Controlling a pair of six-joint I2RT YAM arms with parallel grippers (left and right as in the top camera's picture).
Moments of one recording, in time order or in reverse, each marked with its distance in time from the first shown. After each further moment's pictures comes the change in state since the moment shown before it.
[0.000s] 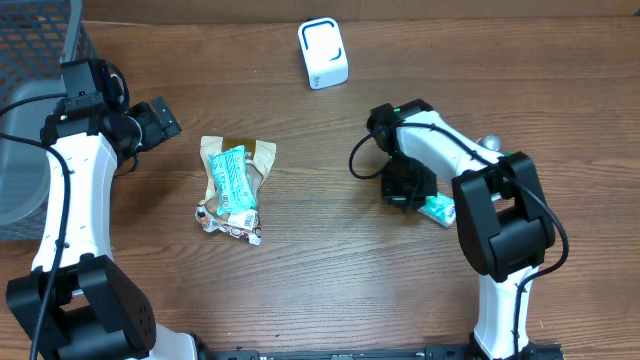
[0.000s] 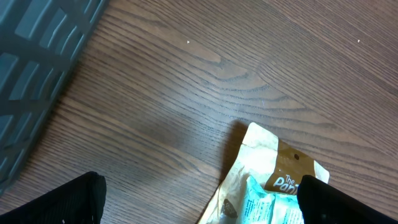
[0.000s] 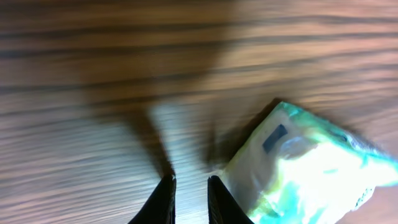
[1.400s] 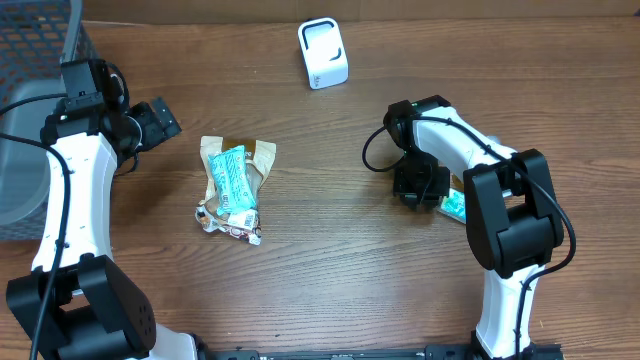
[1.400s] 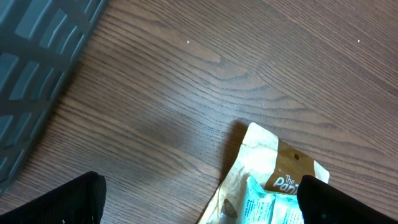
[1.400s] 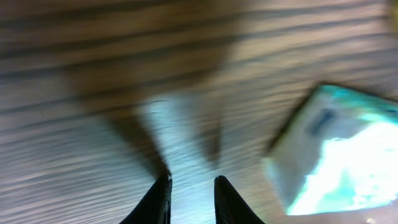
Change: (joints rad) left arm 0.000 0.000 0.000 0.000 0.000 0.000; right arm -0.055 0.002 -0.006 0.012 -0.051 0.032
